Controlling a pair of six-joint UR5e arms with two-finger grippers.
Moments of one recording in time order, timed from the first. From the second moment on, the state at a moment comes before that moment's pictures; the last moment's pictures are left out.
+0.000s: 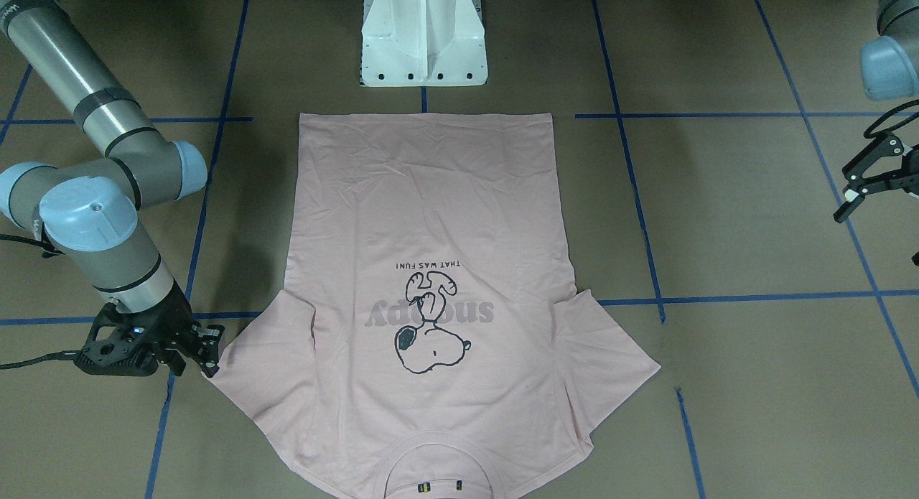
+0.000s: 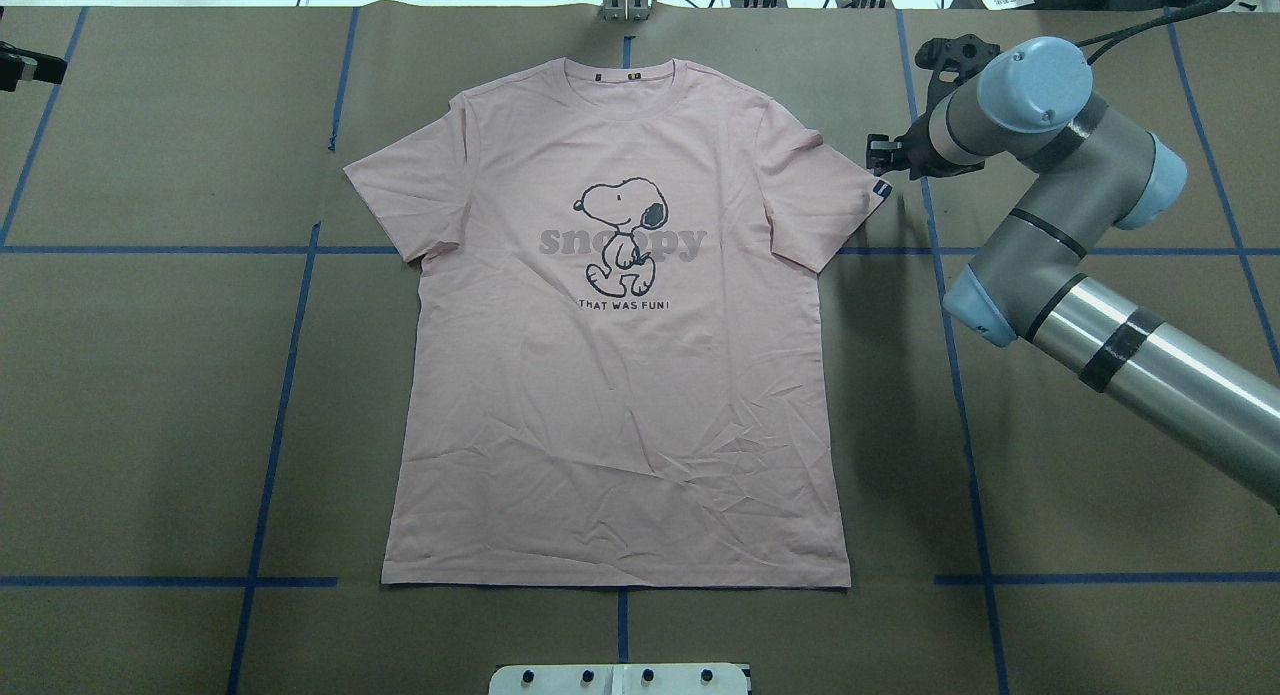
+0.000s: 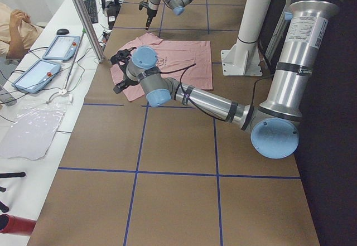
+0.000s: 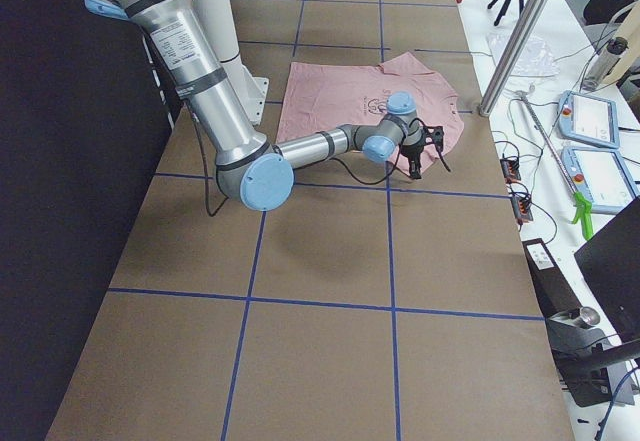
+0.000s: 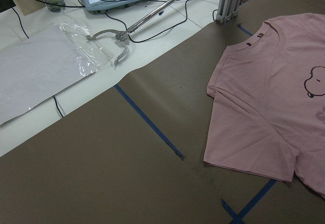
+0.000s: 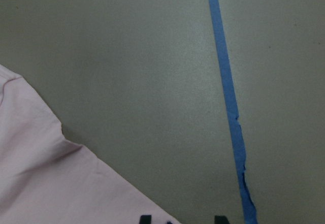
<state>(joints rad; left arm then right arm) -1.34 -1.78 -1.68 -2.34 -2.34 -0.23 0.88 -1.03 1.24 -0.97 1.84 1.06</state>
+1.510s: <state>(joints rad) -1.34 -1.78 -1.68 -2.34 -2.34 -0.23 0.85 -1.00 1.19 -0.96 1.81 1.07</state>
